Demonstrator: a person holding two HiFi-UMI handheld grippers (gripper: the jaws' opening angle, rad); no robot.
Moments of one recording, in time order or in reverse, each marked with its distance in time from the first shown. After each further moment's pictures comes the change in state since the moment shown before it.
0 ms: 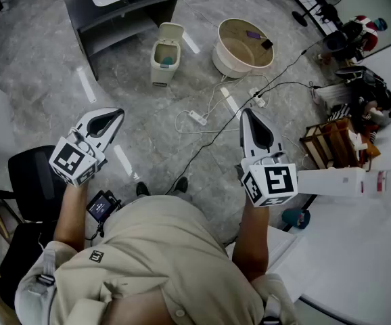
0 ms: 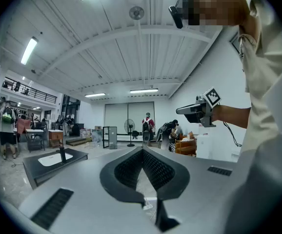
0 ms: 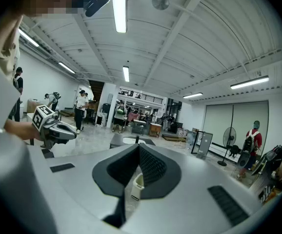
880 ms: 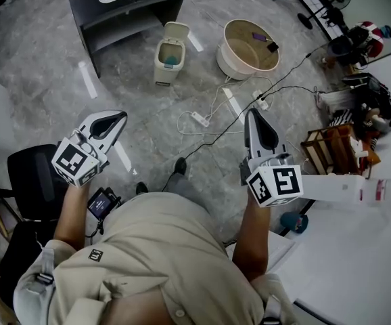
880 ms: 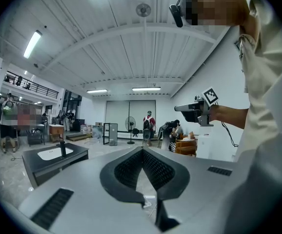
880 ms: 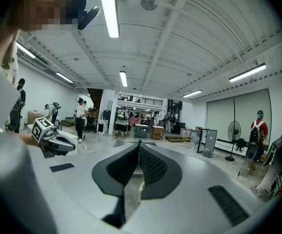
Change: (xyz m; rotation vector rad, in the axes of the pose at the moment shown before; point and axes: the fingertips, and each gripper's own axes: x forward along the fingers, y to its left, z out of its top) left arm 0.015 0.025 -0.008 -0.017 -0.018 0.005; right arm 0.037 -0.011 0.001 0.099 -0.054 0.038
